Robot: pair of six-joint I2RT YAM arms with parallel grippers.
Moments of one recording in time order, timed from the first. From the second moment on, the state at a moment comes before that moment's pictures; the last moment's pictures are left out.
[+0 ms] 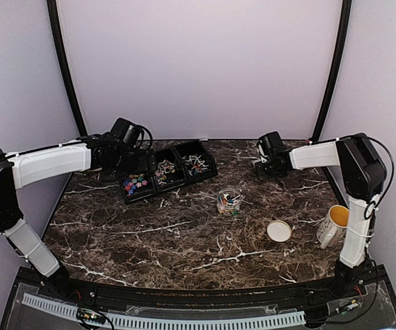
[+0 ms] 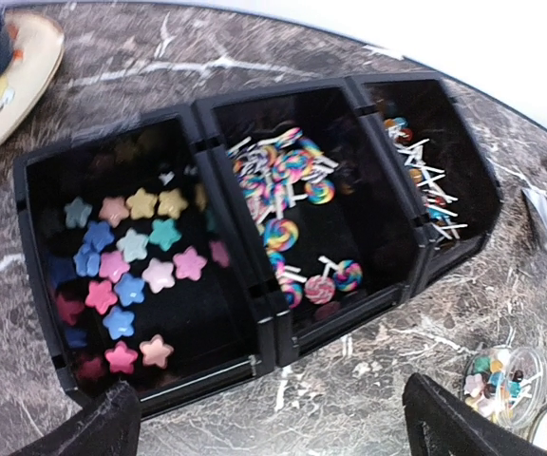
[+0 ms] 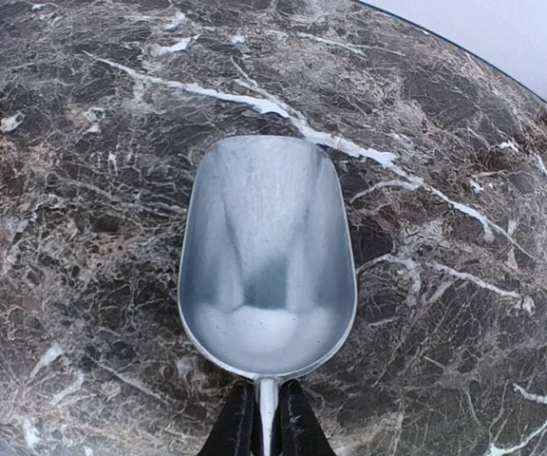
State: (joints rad) left arm -0.57 1.60 1.23 -0.50 -0.24 -0.66; right arm 0.43 1.96 1.27 -0.19 0.31 0.08
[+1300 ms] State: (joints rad) left arm -0.63 1.36 0.94 -0.14 -0.11 -0.39; right arm 0.41 1.86 1.29 -0.23 0.28 0.06
